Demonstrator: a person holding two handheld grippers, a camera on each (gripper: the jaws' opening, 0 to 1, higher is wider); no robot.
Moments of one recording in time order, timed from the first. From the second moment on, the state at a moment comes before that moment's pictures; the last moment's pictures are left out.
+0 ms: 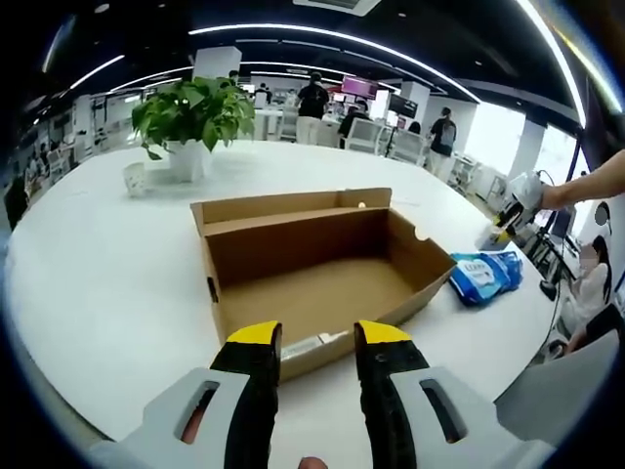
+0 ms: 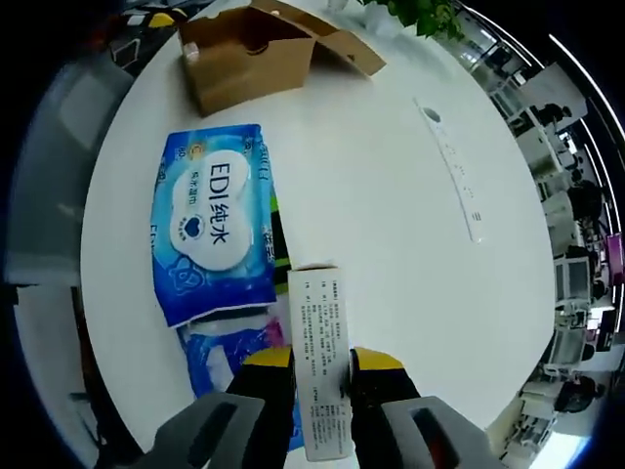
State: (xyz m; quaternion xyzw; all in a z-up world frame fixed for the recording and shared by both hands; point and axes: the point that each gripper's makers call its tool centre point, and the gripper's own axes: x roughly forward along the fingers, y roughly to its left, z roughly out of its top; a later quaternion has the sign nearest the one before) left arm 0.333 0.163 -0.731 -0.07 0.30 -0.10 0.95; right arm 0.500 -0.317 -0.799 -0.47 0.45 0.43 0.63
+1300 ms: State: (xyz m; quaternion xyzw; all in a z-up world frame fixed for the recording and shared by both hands) left arm 0.333 0.166 -0.739 -0.07 0.31 -0.09 0.94; right arm 0.503 -0.337 -0.831 -0.52 0.47 0.46 0.55
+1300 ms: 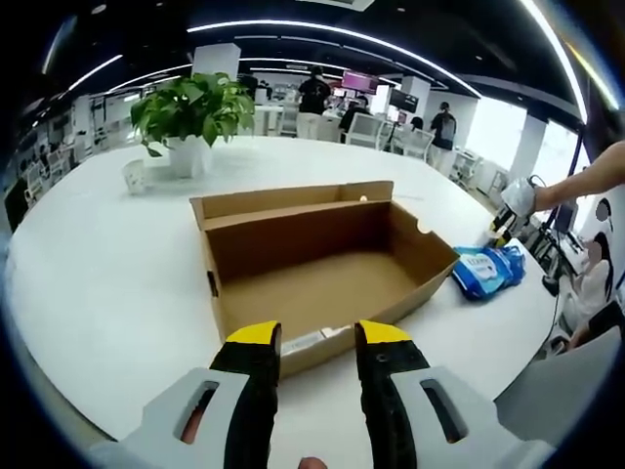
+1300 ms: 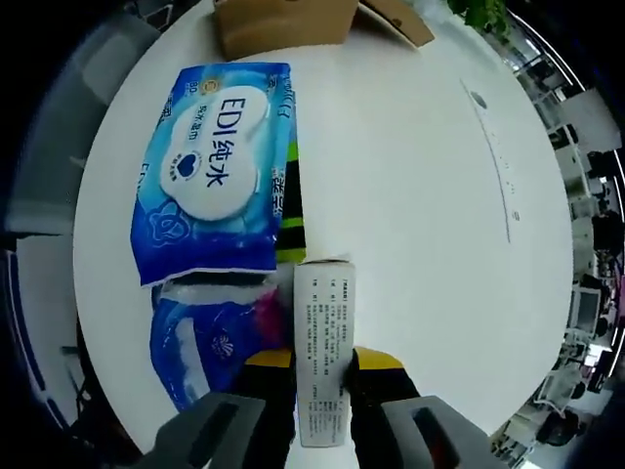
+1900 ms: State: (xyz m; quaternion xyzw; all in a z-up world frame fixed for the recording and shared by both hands) left arm 0.333 0.163 -0.736 -0.07 0.31 -0.10 0.94; right arm 0.498 -0.332 -0.793 -0.51 0.45 0.42 0.60
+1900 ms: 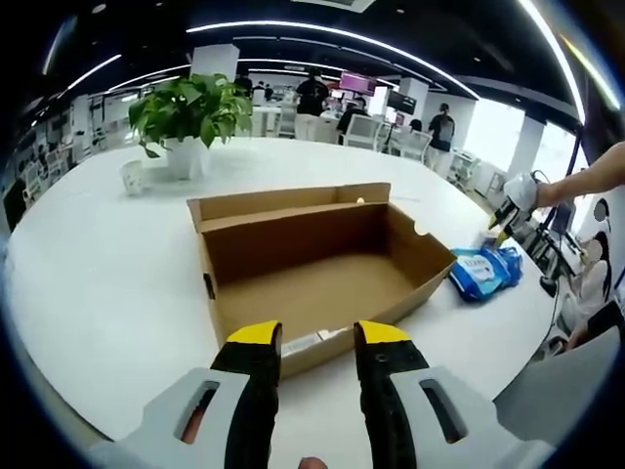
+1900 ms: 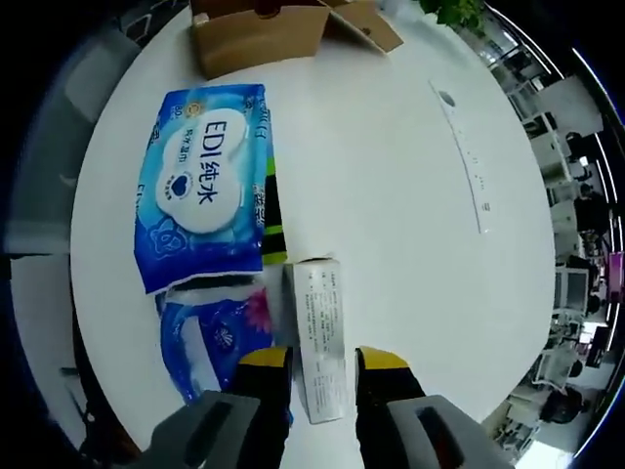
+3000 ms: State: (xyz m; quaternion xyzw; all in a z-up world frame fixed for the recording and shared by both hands) left arm 0.339 0.150 -0.728 -0.09 0.28 -0.13 0.95; right arm 0.470 -0.256 -0.729 -0.25 0.37 0.31 0.84
